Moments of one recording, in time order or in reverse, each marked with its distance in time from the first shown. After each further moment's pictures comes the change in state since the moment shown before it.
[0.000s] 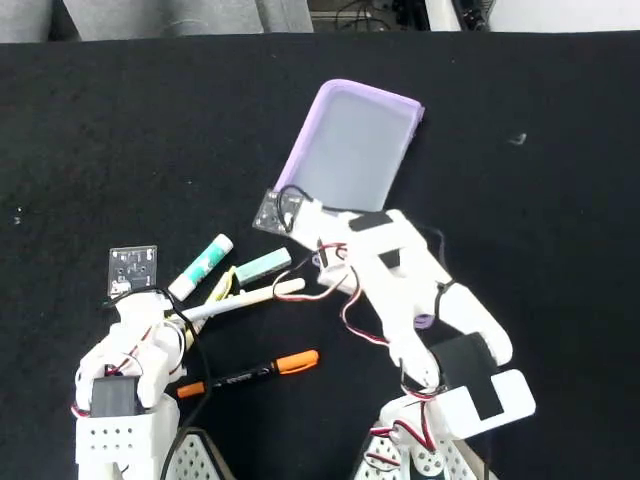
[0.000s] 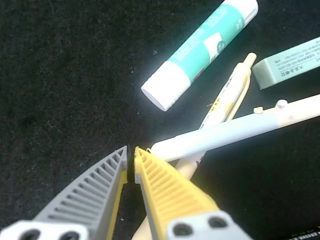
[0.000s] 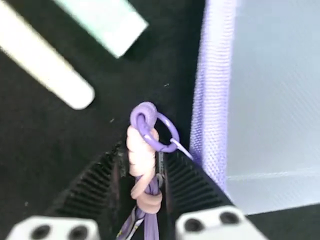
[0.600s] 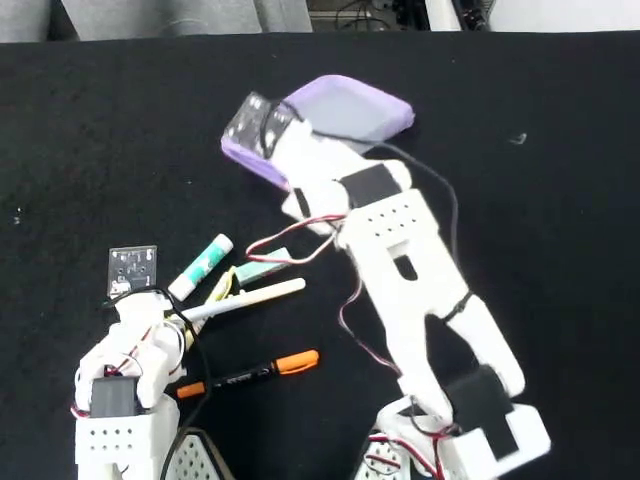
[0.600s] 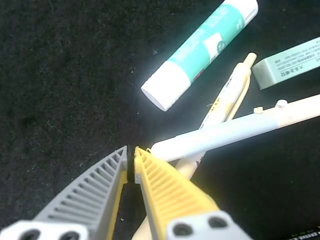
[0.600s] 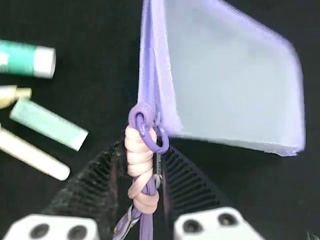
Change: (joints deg) left arm 0.0 0.0 0.0 0.0 0.0; right arm -4.9 -9.4 -25.1 14.7 -16.2
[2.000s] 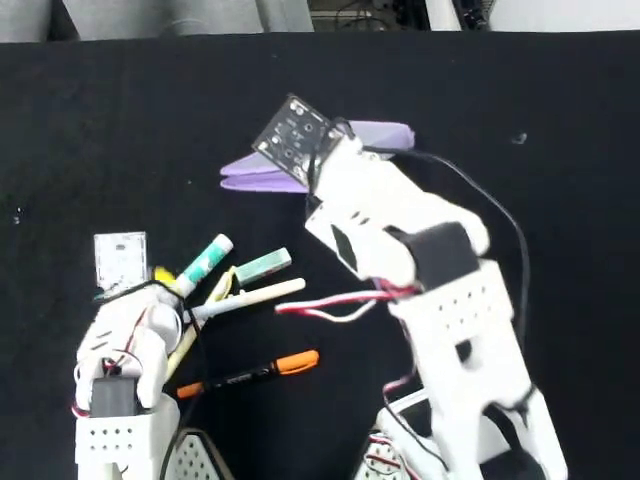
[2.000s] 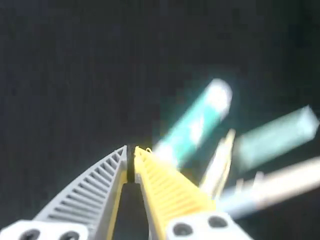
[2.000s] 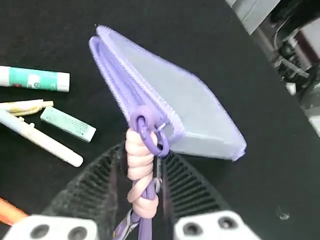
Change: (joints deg) left arm 0.7 0.1 -0.2 -23.6 -0.1; right arm 0.1 -25.1 0.3 13.7 -3.6
